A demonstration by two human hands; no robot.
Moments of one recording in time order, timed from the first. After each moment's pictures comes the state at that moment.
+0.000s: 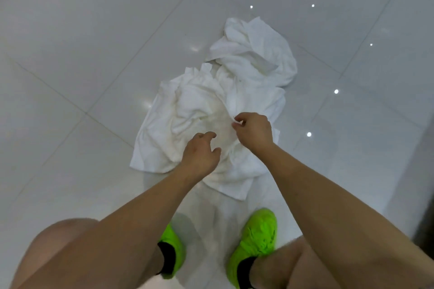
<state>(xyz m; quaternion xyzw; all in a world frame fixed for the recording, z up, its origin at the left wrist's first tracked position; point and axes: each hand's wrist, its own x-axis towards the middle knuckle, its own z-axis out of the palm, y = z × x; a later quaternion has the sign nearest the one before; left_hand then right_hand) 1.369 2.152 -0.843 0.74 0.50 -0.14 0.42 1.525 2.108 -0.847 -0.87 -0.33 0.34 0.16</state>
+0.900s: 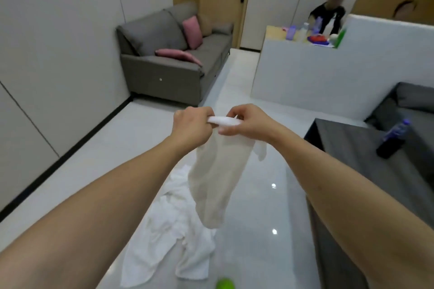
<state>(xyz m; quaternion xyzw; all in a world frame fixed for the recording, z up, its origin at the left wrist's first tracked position) 1.421 2.045 -0.110 0.94 0.23 0.17 0.17 1.523 1.902 -0.080 -0.84 -0.40 0.18 0.32</state>
